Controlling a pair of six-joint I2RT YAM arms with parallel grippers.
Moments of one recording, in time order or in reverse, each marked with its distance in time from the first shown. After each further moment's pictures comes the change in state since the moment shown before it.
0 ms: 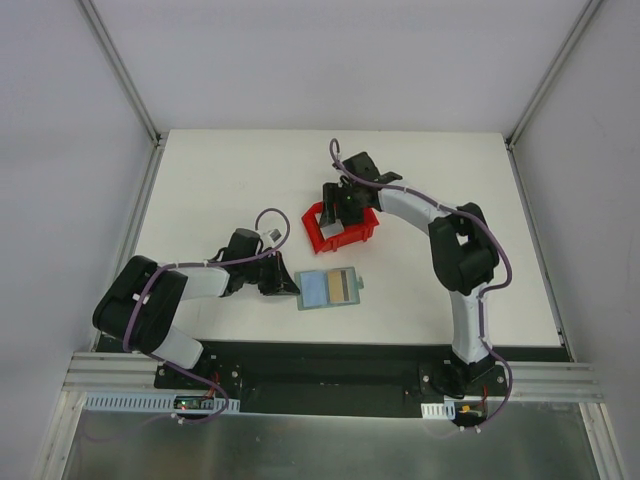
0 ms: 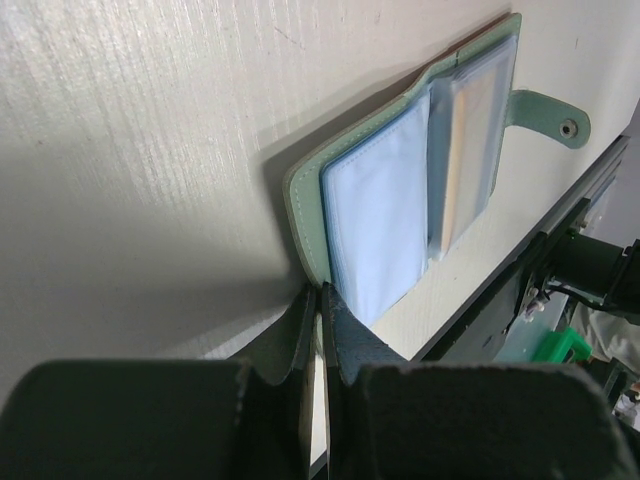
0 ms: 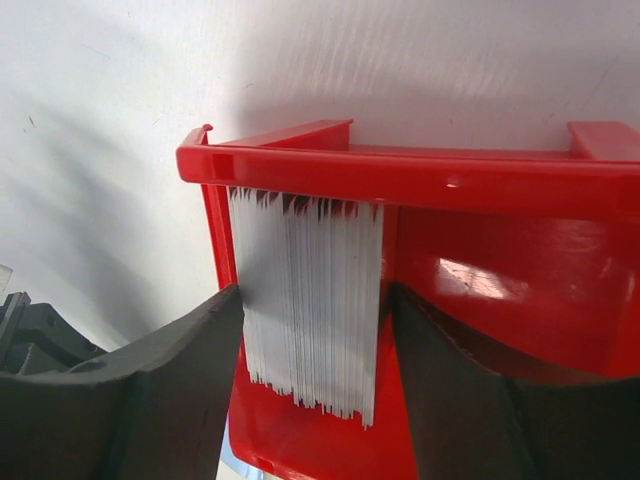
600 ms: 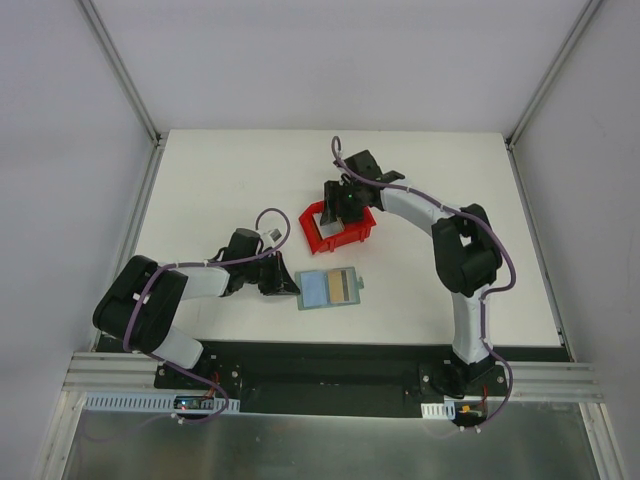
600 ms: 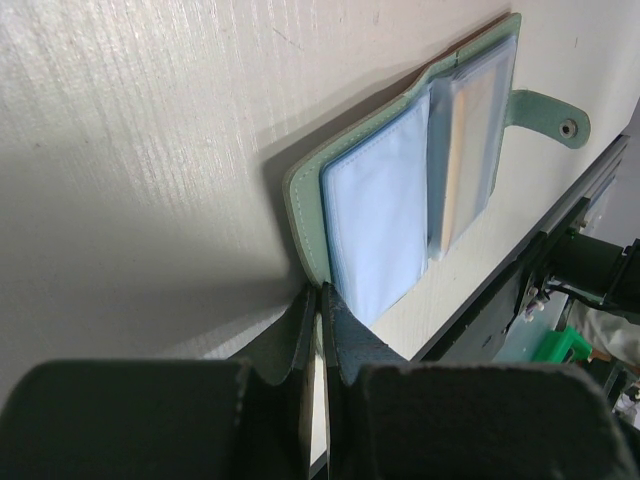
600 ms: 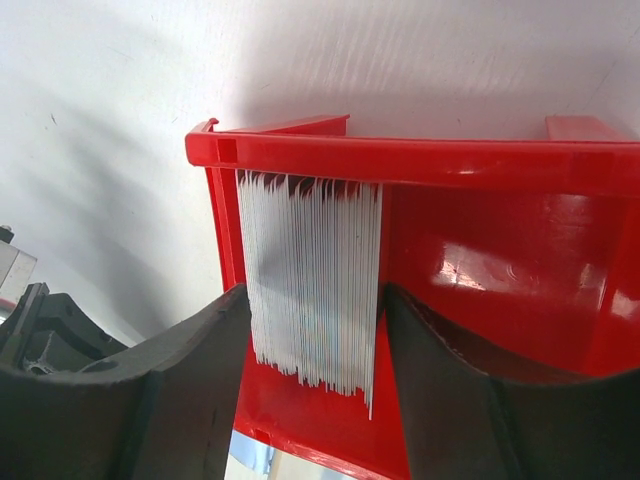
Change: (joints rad) left arm 0.000 0.004 0.004 0.000 0.010 0.000; right arm -0.007 -0.026 -0.008 0.004 -0.013 0.000
